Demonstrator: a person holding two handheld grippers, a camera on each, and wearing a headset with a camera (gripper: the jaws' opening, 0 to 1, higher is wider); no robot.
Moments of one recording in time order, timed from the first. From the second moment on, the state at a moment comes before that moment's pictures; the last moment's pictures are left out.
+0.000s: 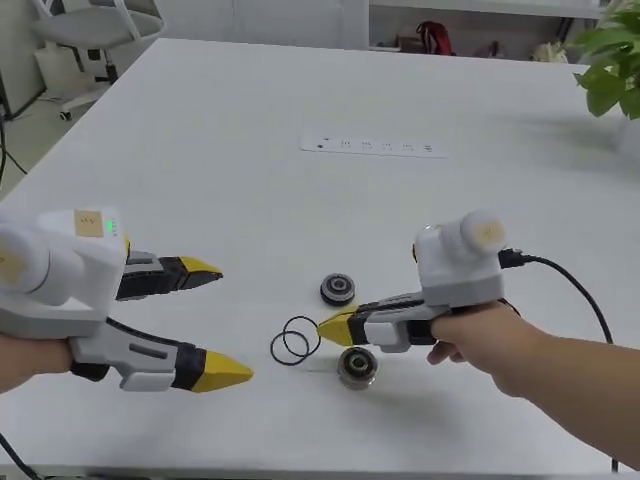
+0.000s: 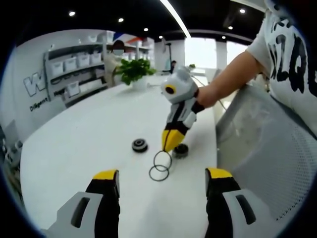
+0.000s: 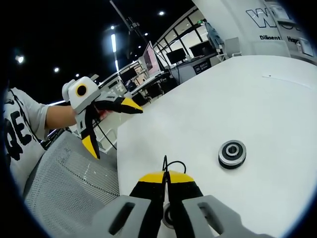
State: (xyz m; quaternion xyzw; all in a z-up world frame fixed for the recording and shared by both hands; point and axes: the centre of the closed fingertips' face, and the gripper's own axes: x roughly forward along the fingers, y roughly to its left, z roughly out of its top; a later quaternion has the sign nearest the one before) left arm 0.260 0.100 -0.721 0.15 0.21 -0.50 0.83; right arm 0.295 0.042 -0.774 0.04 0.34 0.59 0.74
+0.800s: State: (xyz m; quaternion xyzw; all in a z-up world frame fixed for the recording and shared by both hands) left arm 0.258 0.106 -0.728 0.16 0.23 -0.50 0.82; right arm 0.301 0.040 -0.798 0.00 0.35 0.56 0.75
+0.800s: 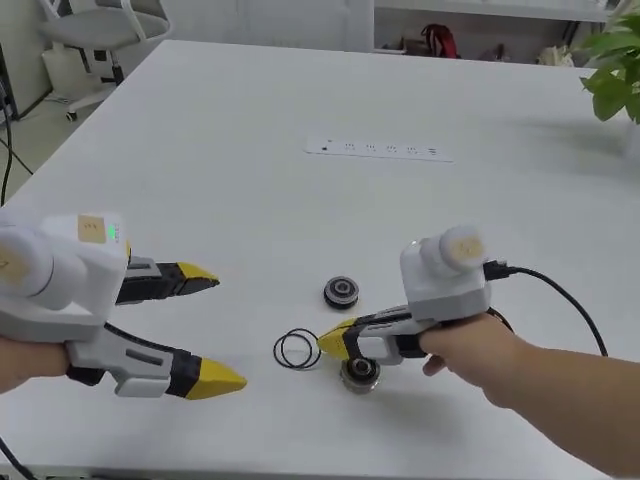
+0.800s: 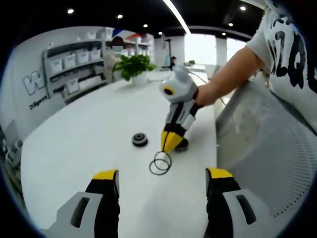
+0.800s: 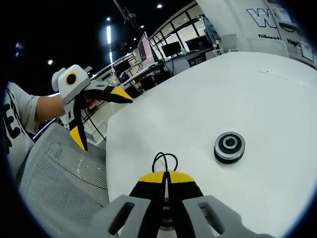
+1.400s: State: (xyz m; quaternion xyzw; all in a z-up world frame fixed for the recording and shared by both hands) left arm 0.259 0.107 -0.730 0.16 0.23 -0.49 0.82; right arm 0.305 0.037 -0.798 -0.01 0.34 0.56 0.76
